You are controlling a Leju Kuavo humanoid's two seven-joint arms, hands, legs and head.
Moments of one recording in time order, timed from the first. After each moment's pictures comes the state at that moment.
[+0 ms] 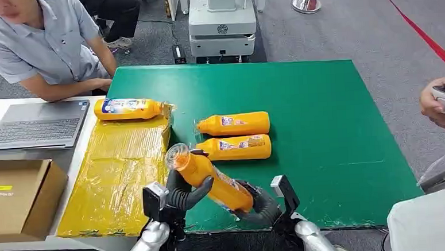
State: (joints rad) left arm -0.22 -0.15 -0.52 -1.08 0.12 0.13 -0.61; right arm -0.33 0.02 0.37 -0.64 -0.21 0.63 -0.53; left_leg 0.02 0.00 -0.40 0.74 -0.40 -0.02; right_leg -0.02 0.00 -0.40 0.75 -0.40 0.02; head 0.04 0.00
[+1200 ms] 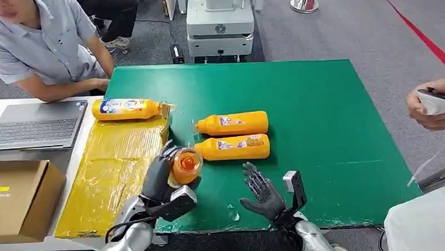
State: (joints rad) left arm -0.21 0.05 -0.52 -1.36 -0.74 0.46 -0.29; right arm -0.30 0.06 0.26 -0.66 -0.25 0.60 -0.56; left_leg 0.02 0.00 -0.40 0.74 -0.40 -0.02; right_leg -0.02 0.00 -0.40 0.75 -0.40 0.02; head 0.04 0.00
